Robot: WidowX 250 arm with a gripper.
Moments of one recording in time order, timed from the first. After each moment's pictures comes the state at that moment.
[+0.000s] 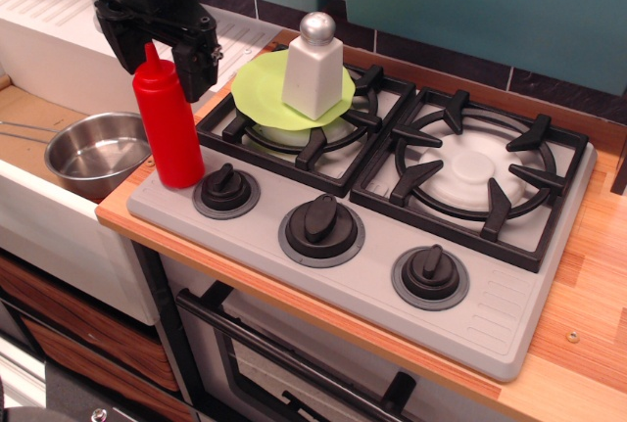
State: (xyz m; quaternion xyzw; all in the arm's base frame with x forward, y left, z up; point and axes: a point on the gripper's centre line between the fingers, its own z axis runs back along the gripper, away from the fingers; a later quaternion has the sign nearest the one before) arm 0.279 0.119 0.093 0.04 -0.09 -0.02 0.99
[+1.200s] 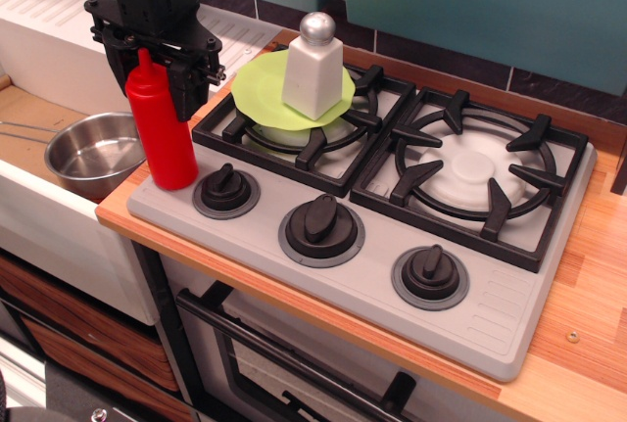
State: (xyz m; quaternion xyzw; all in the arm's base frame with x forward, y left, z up) arm 0.268 0.116 0.079 0.04 -0.05 0.03 1.00
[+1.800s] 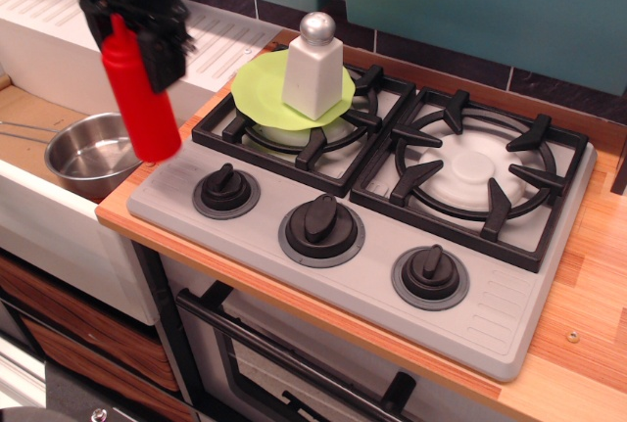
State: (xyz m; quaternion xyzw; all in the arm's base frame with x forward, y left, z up) arm 0.263 0.141 0.110 0.04 -0.07 -0.06 1.00
